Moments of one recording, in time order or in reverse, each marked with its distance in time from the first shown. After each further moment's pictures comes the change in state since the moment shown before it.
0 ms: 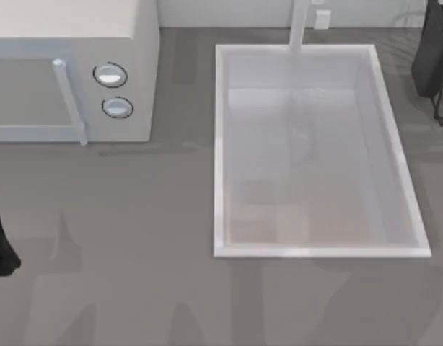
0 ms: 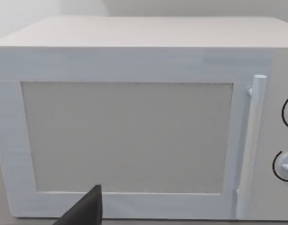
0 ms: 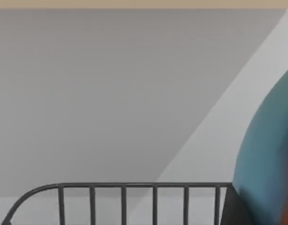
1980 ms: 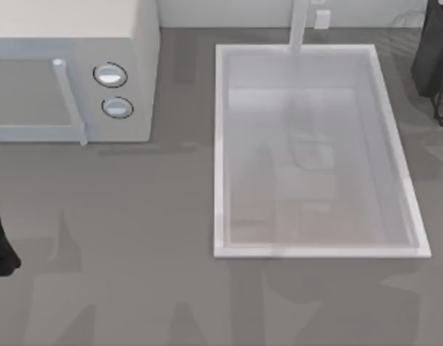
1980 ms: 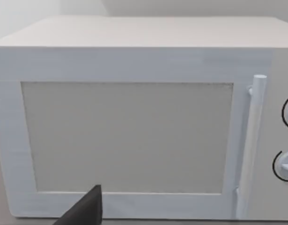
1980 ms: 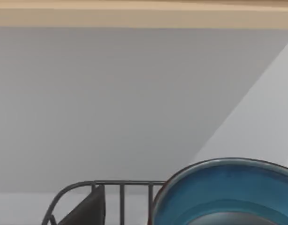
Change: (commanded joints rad) left arm 0.000 0.000 0.000 0.000 0.000 0.000; right arm 0.036 -0.142 -0.093 -0.046 0.019 -0.005
